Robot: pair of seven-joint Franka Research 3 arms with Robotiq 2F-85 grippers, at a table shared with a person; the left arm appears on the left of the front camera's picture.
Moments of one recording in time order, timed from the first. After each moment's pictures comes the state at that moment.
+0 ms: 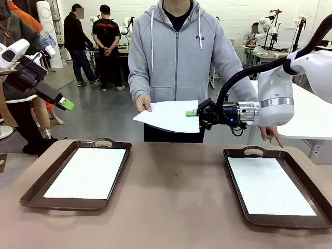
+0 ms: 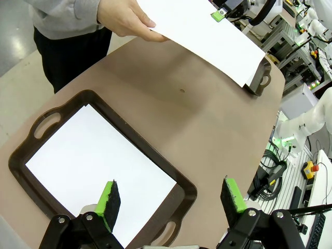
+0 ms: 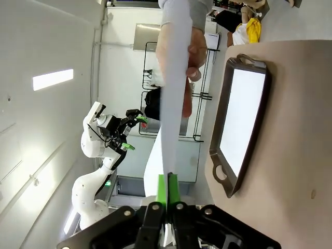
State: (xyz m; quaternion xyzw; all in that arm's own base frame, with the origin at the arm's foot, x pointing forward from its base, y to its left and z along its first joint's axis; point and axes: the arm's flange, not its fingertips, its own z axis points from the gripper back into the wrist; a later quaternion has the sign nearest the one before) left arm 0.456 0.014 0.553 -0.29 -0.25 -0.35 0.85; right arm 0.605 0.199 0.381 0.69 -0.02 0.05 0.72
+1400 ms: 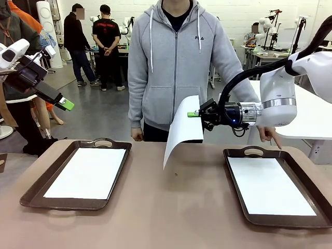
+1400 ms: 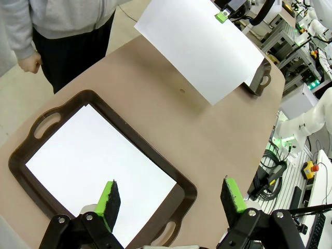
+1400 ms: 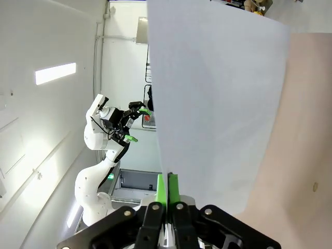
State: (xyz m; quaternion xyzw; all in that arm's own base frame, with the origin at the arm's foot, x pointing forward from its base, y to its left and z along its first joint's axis) left arm 0.456 0.014 0.553 -0.29 -0.25 -0.35 0.85; right arm 0.603 0.193 0.380 0.70 -0.01 0.07 0.71
